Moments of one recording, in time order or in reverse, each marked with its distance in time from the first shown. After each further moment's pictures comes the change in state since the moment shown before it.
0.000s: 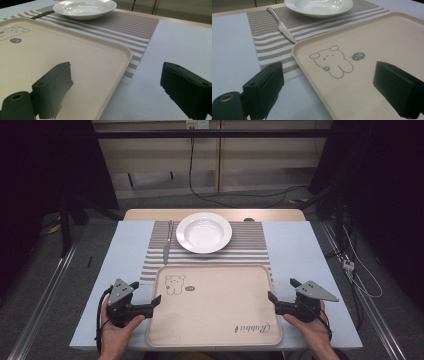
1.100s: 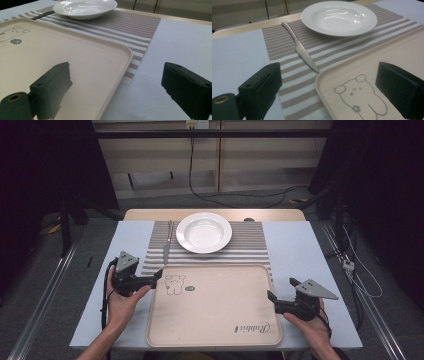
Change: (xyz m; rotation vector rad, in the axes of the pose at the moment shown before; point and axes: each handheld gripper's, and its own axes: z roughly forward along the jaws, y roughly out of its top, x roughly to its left) left arm 0.036 0.053 0.042 0.013 0.071 0.004; right arm -0.003 0.000 0.004 0.006 0.013 0.016
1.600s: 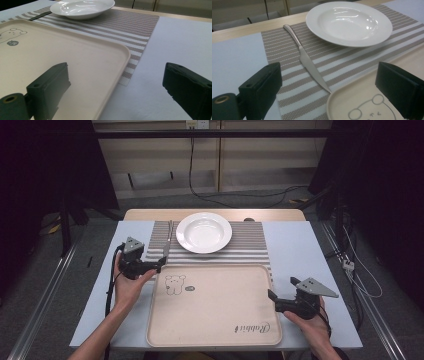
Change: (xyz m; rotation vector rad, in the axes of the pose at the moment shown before) left arm 0.017 0.020 0.047 0.051 -0.022 -0.015; right arm -0.004 0.000 0.003 0.007 -0.003 0.019
